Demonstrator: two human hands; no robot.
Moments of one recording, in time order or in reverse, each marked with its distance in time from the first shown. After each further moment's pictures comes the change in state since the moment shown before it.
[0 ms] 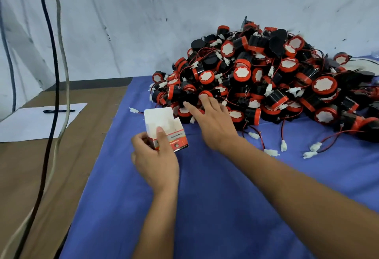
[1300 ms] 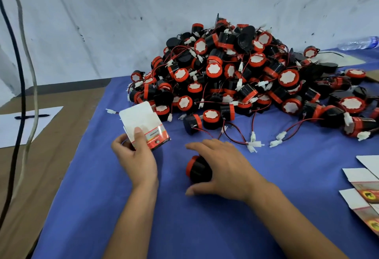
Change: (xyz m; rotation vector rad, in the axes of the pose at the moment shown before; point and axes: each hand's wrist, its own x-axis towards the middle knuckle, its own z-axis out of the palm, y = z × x) left_hand -0.014 0.003 0.017 -0.349 -0.067 -0.163; right_hand -0.146 0.028 -0.032 0.310 -0.093 -0.135
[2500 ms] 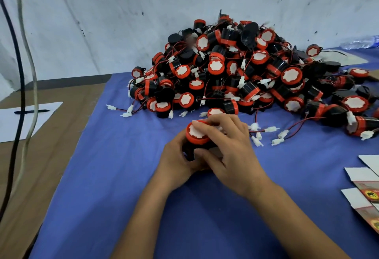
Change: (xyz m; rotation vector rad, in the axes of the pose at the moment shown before) left_hand -0.035 0.009 0.003 0.314 -1.051 0.262; right_hand -0.002 -0.004 -0.009 0.049 0.523 -0.090
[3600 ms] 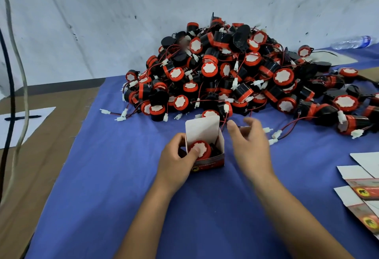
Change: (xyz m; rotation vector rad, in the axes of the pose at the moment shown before) left_hand 0.001 0.006 0.015 -0.113 0.123 -0.157; right_hand 0.004 0.021 -0.006 0.415 0.216 0.986
